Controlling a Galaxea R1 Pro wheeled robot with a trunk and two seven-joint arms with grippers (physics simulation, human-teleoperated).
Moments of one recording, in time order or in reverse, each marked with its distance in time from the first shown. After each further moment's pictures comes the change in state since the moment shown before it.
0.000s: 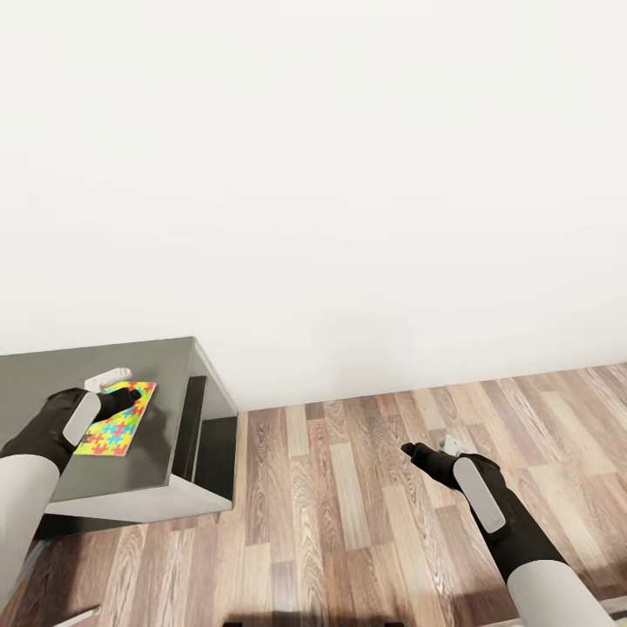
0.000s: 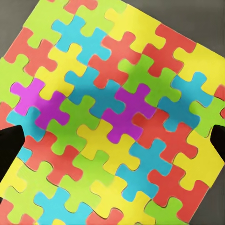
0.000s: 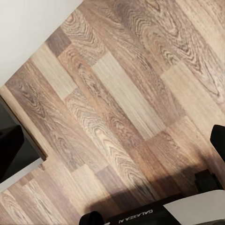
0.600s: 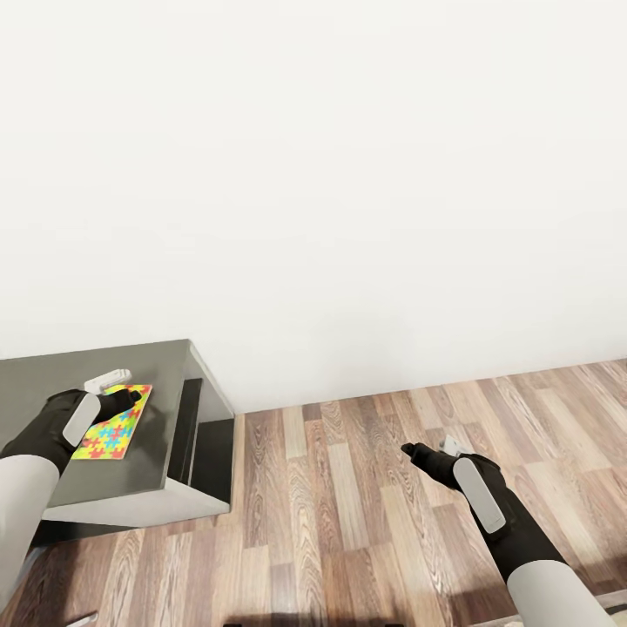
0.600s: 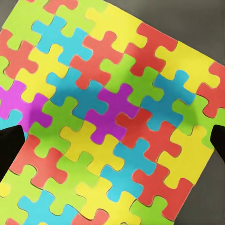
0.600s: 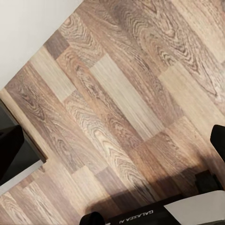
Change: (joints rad) left arm 0.000 0.000 0.002 0.010 0.006 -0.001 -0.001; right arm 0.000 0.000 0.000 0.001 0.000 0.000 0.000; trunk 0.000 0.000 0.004
